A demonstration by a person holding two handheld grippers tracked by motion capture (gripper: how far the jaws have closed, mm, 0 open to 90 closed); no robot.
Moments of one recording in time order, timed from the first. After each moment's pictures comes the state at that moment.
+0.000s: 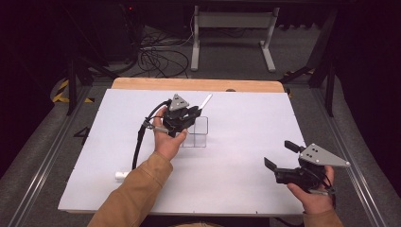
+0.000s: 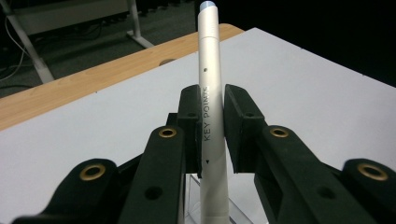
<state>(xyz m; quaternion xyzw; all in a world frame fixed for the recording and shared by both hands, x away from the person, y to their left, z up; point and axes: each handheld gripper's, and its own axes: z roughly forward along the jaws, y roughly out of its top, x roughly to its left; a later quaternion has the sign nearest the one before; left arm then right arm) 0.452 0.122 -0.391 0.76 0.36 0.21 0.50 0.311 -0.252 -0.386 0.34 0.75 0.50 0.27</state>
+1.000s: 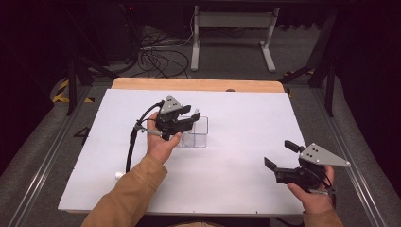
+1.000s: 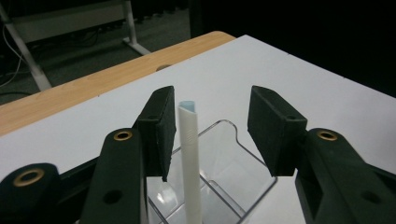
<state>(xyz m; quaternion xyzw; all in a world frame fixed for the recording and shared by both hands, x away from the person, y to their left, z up) 0.427 0.141 -0.373 0.75 0.34 0.21 0.52 0.311 -0.252 -0.385 0.34 0.75 0.50 0.27</state>
